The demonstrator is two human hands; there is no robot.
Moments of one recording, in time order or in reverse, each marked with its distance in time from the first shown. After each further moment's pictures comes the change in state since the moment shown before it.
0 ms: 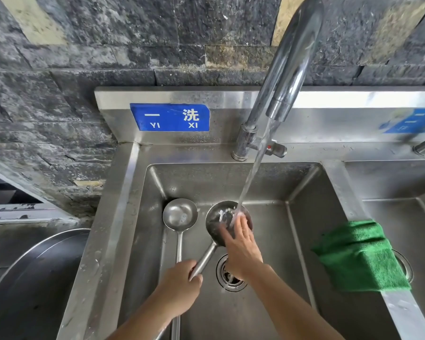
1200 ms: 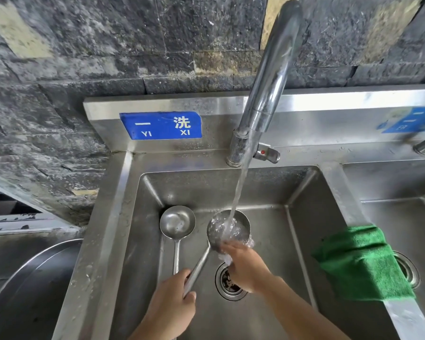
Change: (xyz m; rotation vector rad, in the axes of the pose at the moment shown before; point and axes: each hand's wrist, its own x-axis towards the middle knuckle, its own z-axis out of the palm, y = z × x) left_hand -0.007 0.002 0.007 0.154 0.146 0.041; right_hand -0.010 0.026 -0.002 0.296 -0.077 -0.026
